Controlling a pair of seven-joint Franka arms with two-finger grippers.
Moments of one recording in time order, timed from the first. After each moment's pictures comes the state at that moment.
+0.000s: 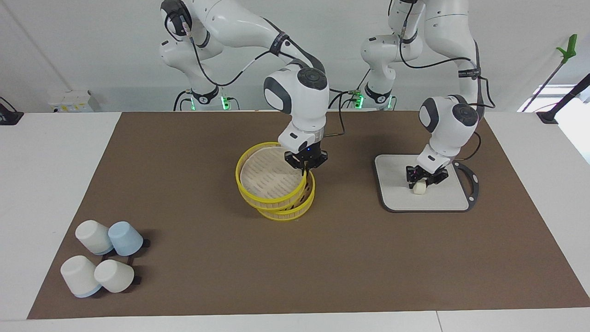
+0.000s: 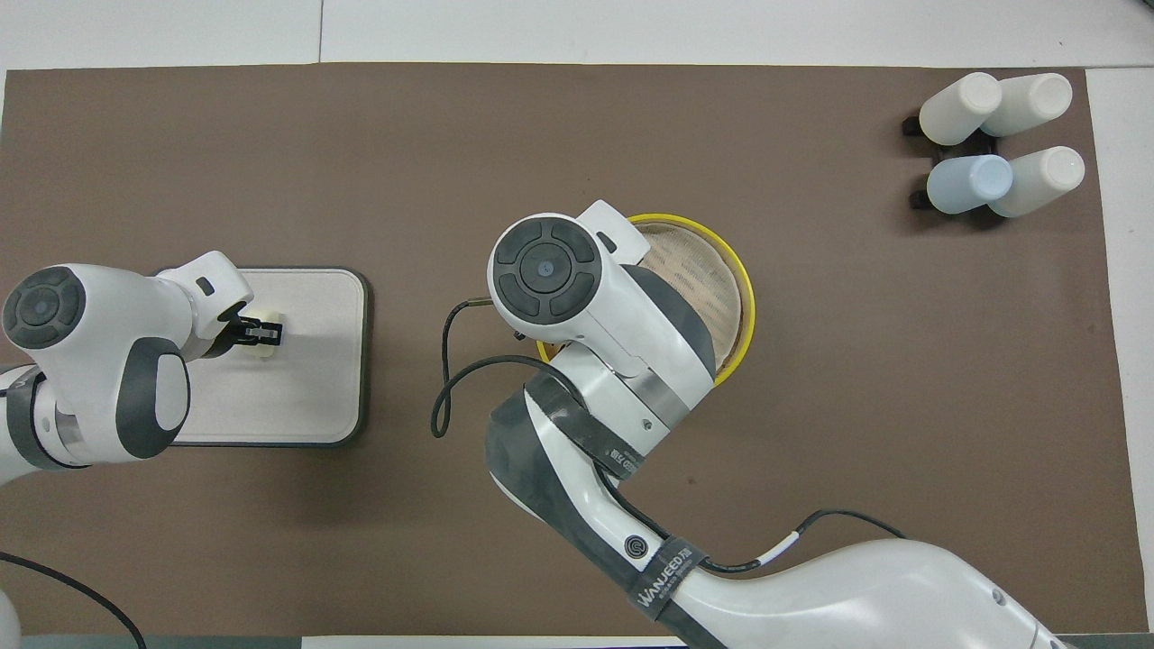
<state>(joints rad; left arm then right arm) 0.03 0.13 -0.06 -2.27 -0.03 2.46 0.19 0.46 0.44 0.23 -1.48 -0.18 1.95 0.74</state>
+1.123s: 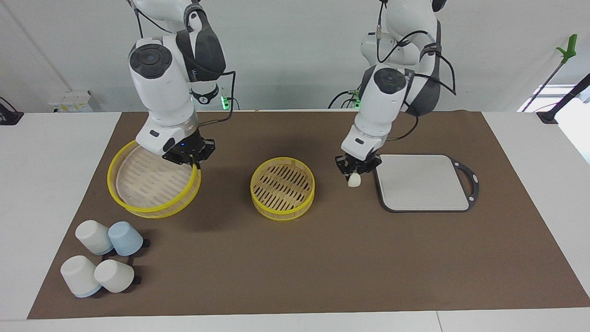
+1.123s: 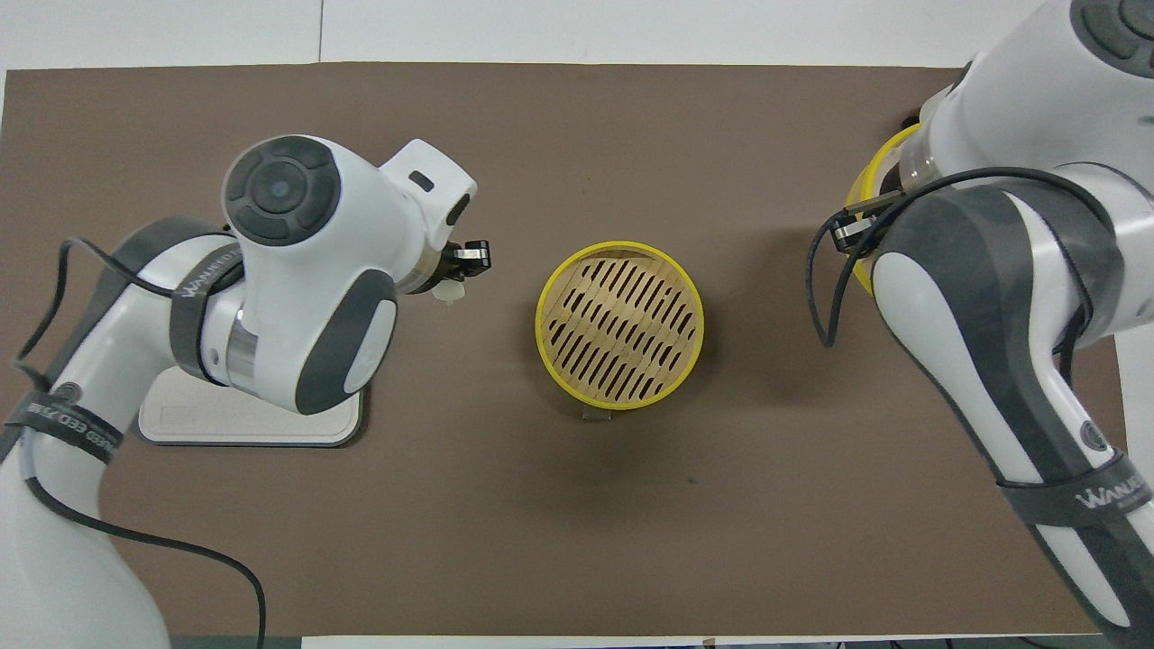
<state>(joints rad) -0.46 0.22 -0.07 -1.74 -0.03 2.06 -0.53 -0.03 0.22 0.23 -1.52 -0.09 1.65 -0.04</state>
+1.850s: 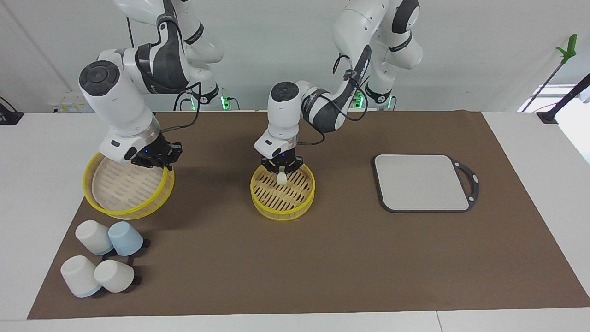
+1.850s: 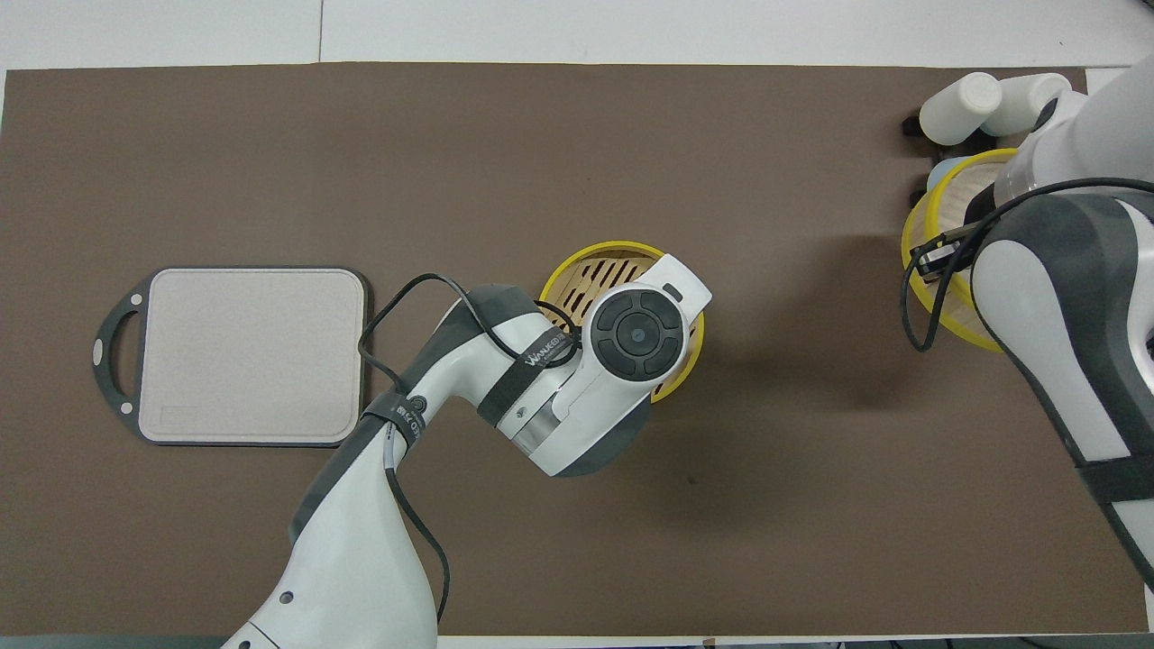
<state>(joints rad) -0.75 0.47 -0.06 -1.65 0.07 2.23 -0.77 -0.16 0.16 0.23 -1.69 -0.05 1.73 -0.19</state>
